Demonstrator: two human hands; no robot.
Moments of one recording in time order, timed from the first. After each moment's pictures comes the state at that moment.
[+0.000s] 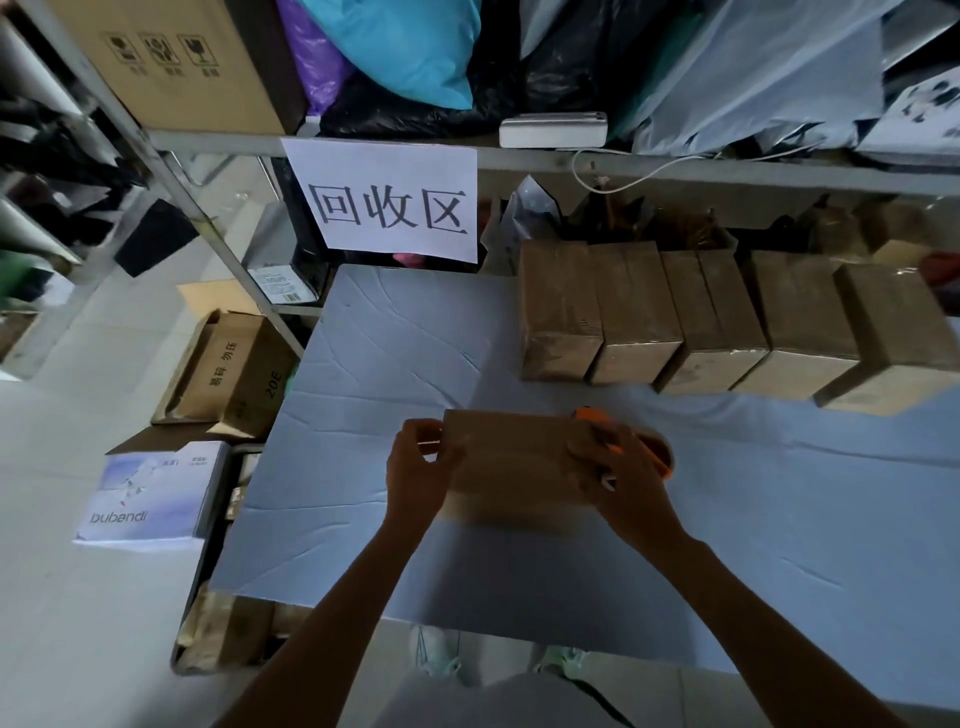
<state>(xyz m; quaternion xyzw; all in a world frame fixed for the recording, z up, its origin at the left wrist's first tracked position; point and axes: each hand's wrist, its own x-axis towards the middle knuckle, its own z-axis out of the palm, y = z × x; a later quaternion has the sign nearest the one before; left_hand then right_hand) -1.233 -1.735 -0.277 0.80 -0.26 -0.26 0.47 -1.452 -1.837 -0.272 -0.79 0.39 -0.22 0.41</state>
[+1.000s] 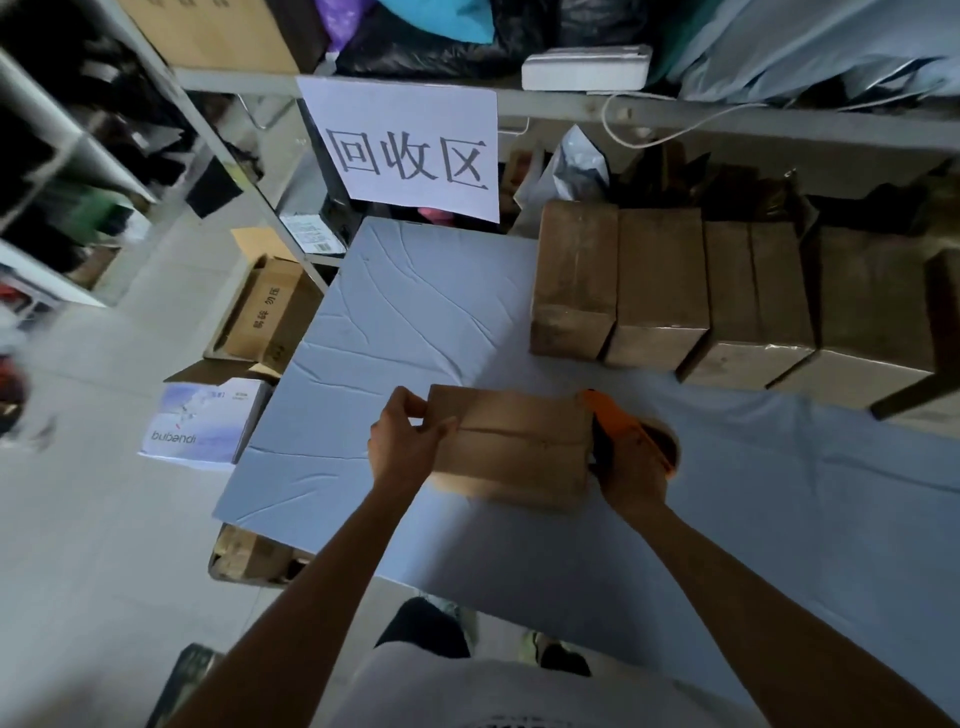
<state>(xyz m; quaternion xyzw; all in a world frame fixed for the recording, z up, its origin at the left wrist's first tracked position) -1.255 -1.754 -0.270 0.90 -0.20 -0.20 0.34 -1.459 -1.900 -0.336 -0.77 0.54 0.03 0.33</state>
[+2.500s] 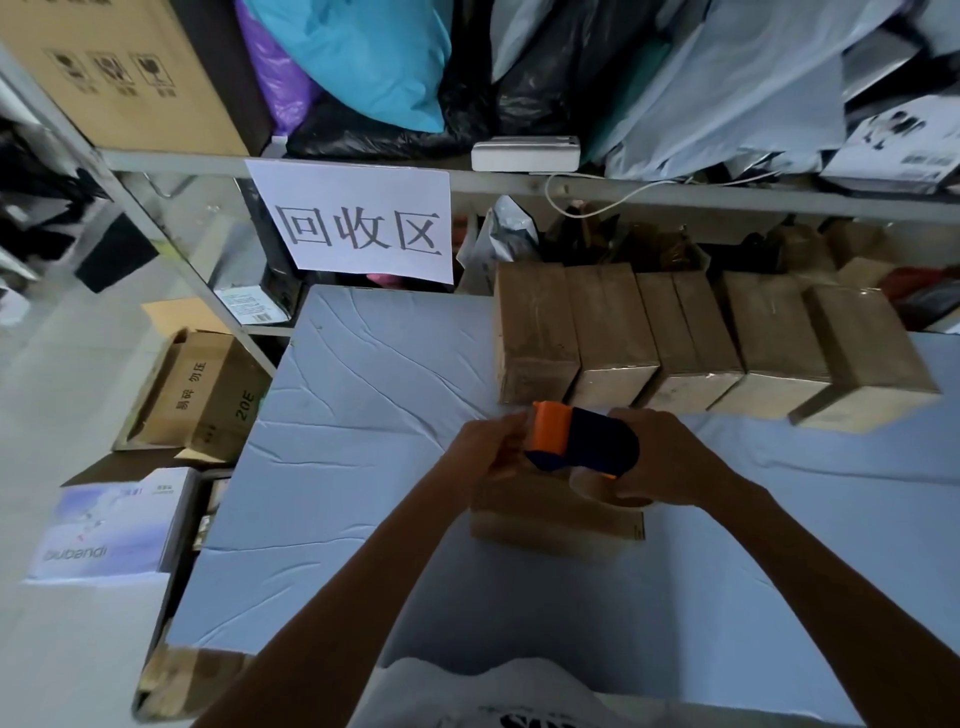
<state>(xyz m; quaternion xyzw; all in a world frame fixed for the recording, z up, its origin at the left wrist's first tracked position) -1.266 -1.832 -0.225 0.66 -0.15 -0.61 0.42 -1.460 -1.918 -0.193 -0.88 0.37 -0.01 0.30</state>
